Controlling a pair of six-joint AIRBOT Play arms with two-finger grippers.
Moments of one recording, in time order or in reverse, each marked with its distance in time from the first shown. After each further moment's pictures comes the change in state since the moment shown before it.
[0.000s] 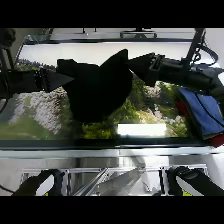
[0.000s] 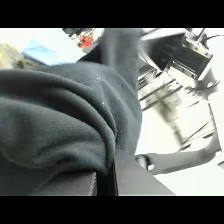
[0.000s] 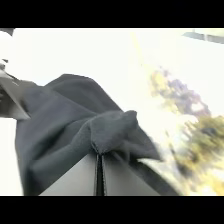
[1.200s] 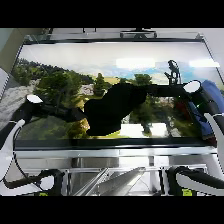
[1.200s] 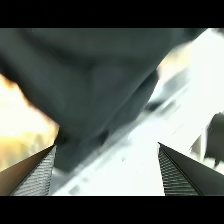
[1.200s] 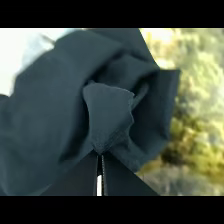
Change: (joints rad) left arm -0.036 -0.348 -0.446 0.480 0.204 0.019; right arm -0.238 -0.317 -0.261 -0.389 -0.132 0.304
